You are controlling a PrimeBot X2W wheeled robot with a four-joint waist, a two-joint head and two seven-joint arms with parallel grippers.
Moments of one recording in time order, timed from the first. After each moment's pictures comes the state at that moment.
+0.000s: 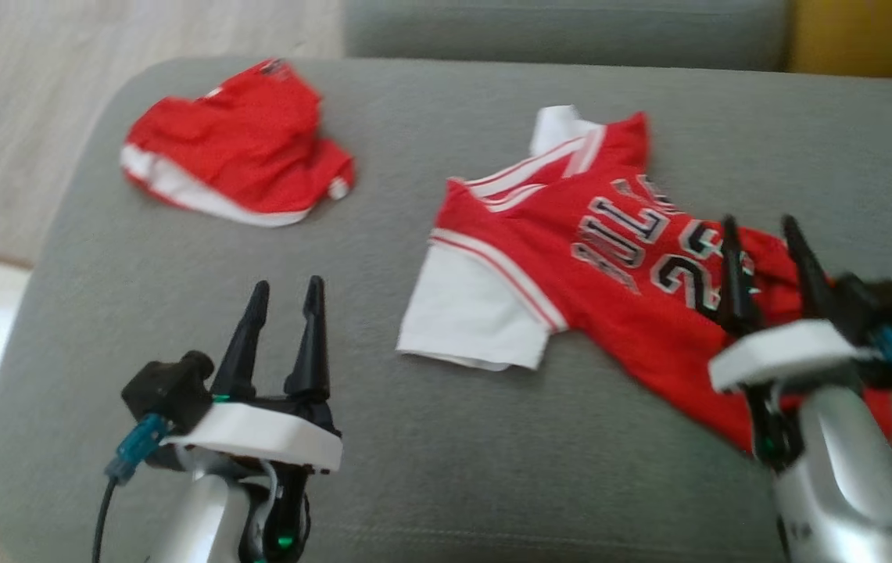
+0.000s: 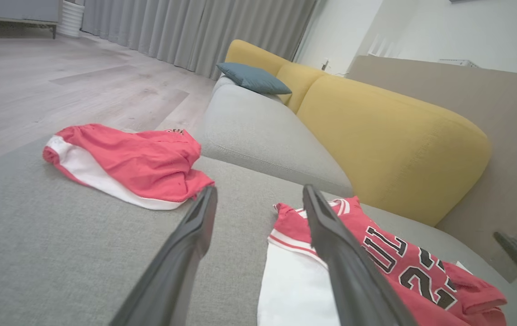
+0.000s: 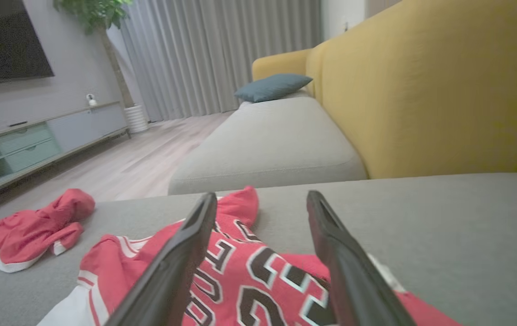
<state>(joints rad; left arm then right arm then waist) -0.10 0.05 -0.31 0.13 -0.46 0.03 -0.26 -0.38 -0.06 -0.01 0.57 0.16 0.12 -0.25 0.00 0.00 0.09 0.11</state>
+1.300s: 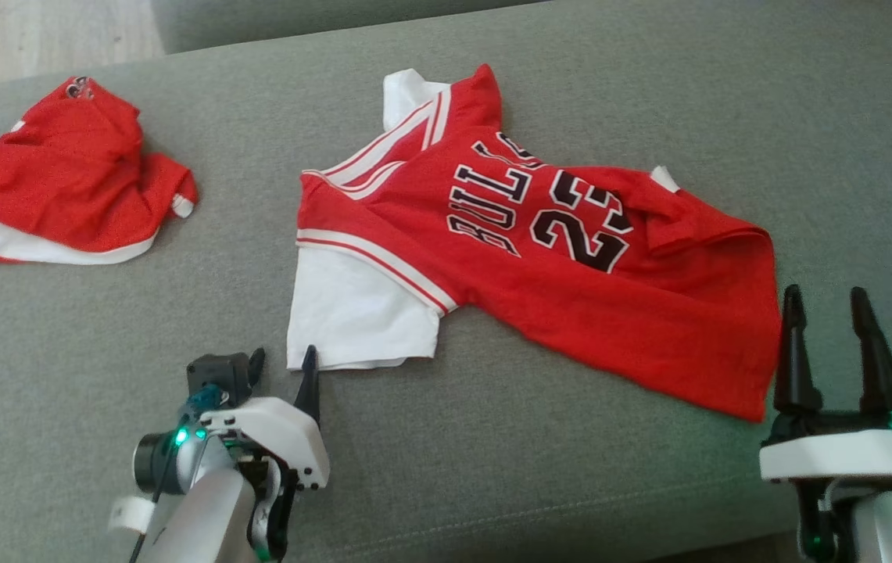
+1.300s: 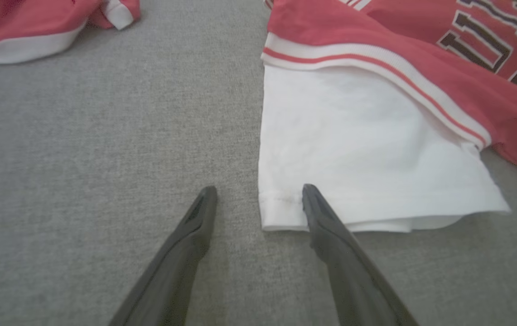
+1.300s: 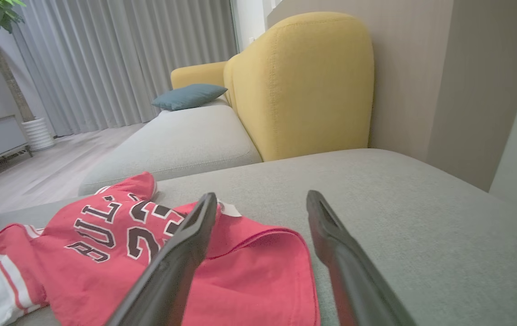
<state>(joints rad) -0.27 0.06 -0.34 0.64 -0.33 0.10 -0.15 0.00 -0.04 -0.10 0.12 0.17 0.12 -0.25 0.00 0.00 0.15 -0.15</state>
